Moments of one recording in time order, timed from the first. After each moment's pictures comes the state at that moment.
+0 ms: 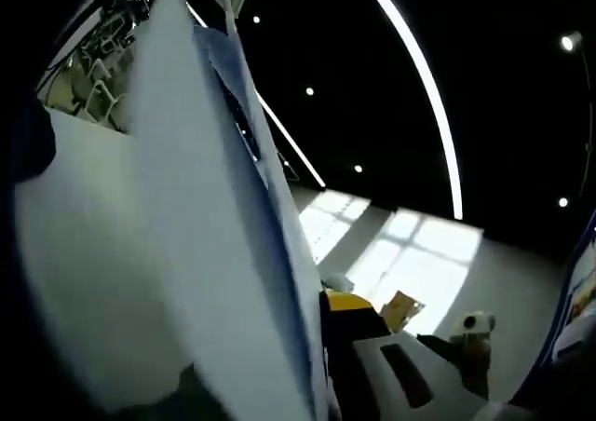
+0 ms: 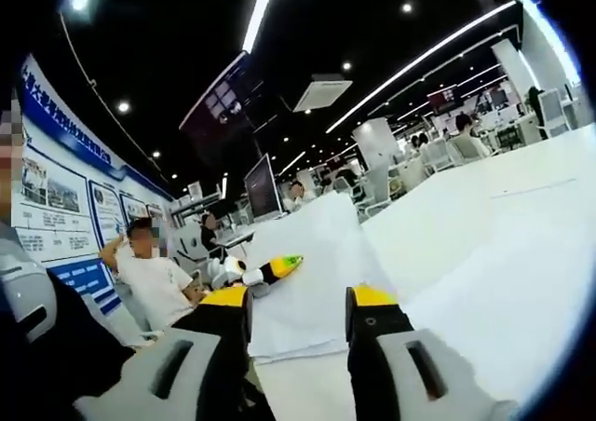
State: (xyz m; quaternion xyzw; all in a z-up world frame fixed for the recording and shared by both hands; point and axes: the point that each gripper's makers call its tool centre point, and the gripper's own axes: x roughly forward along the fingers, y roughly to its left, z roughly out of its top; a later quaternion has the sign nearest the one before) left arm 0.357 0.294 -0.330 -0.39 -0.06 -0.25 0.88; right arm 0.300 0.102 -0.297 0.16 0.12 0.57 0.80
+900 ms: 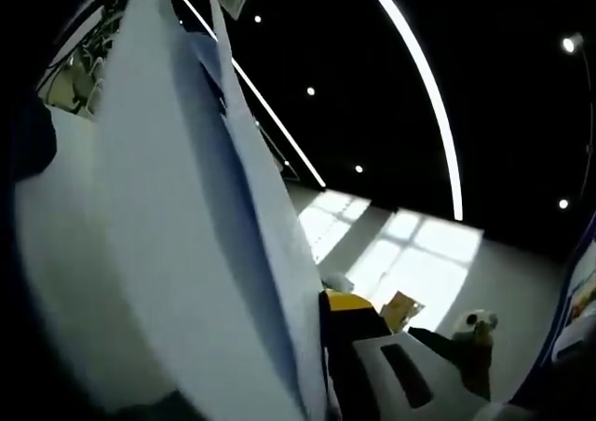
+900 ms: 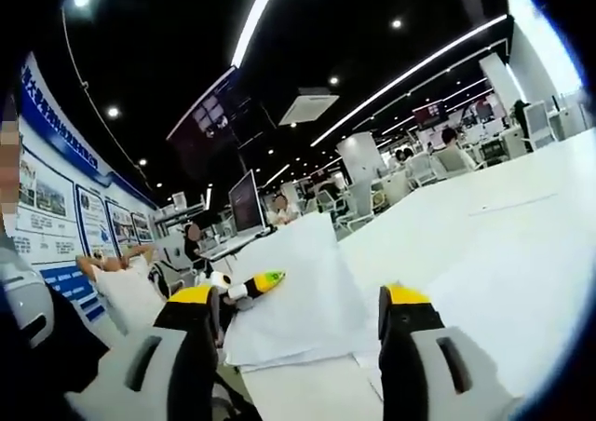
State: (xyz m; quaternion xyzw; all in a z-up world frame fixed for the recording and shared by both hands) left arm 0.353 0.285 -0.328 -0.40 -0.06 -0.25 0.88; right arm 0.308 0.076 -0.282 0.16 0.10 0.53 0.83
